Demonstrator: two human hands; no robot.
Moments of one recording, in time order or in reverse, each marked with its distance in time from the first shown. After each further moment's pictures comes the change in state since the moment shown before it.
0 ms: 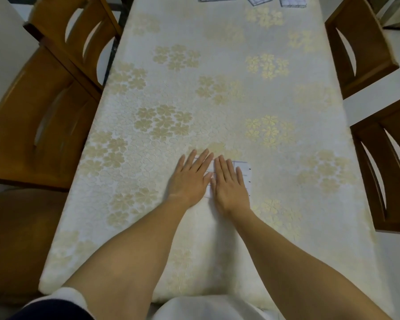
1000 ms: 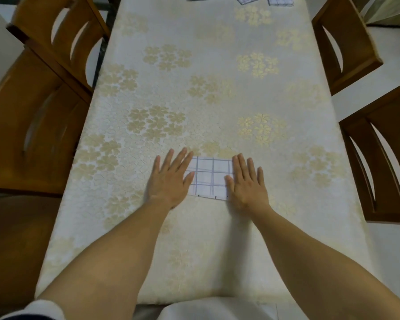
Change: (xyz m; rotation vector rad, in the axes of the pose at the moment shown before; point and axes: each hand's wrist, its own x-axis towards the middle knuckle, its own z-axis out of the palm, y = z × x) left_hand -0.016 -0.038 -0.002 0.037 -0.002 -0.057; right_hand -0.013 0.049 -0.022 -0.070 -0.058 0.151
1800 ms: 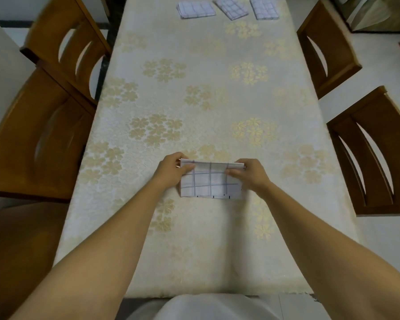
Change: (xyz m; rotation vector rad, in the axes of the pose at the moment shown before) left_hand 0.008 0.002 -0.066 -1.039 -0.071 -0.146; right_hand 0.008 0.007 -0.071 0.816 -0.019 0.131
